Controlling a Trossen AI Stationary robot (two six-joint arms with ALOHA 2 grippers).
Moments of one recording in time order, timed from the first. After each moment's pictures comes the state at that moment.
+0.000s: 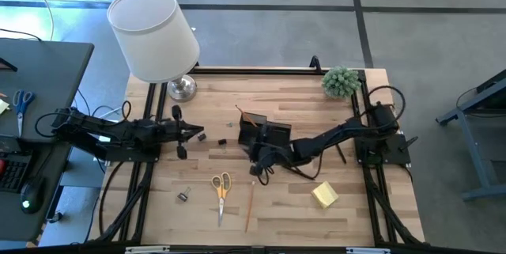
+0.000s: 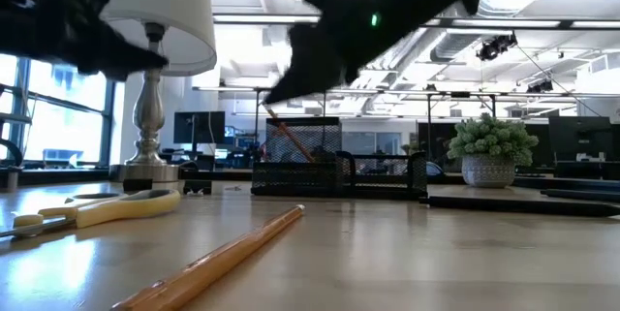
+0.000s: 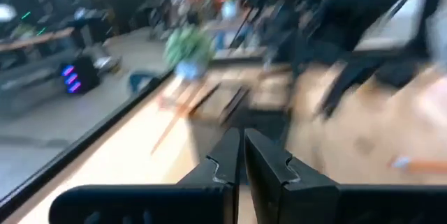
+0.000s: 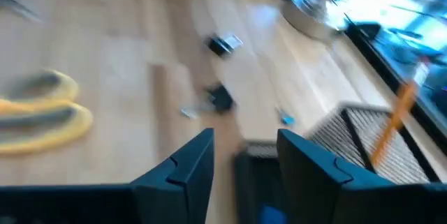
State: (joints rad) left arm -0.06 0.27 0.01 0.14 -0.43 0.09; right arm 0.24 1.90 1.12 0.20 0.56 -0.01
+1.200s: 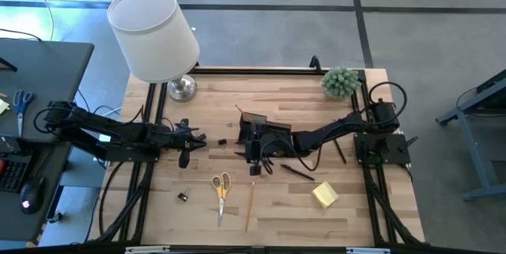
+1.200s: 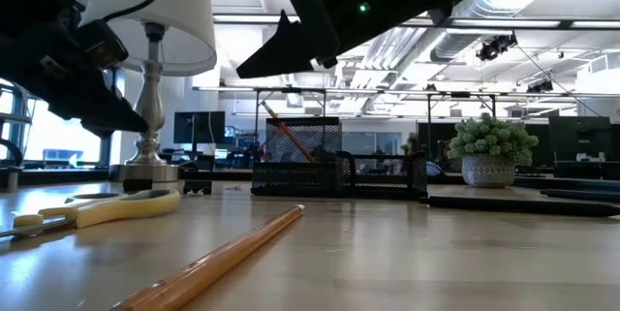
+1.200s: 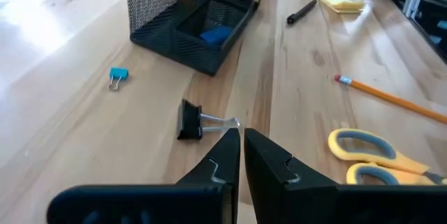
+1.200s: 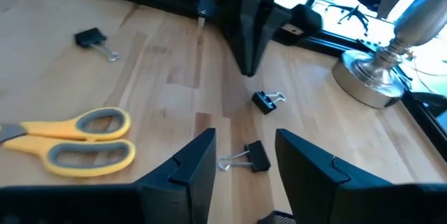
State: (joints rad) left arm -0.06 0.53 0.01 0.06 -0.22 -0.34; right arm 0.18 1.89 1.12 0.35 0.27 -0.20
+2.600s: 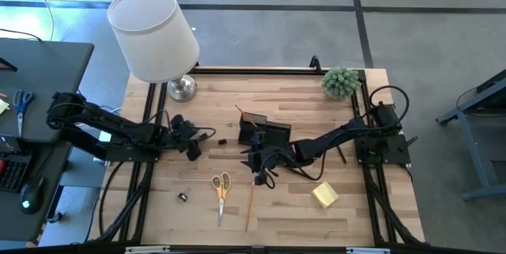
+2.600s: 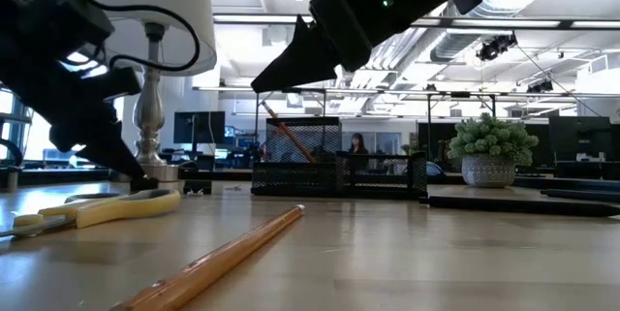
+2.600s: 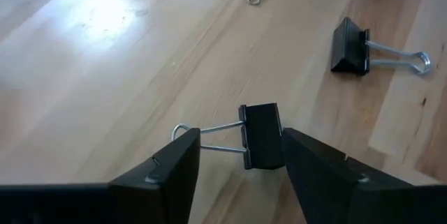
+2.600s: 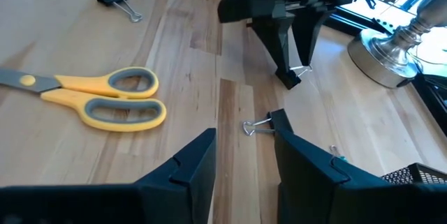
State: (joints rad) left arm -0.06 0.97 0.13 -0.11 -0.55 -0.51; right arm 0.26 1.88 1.12 0.23 0.36 -0.18
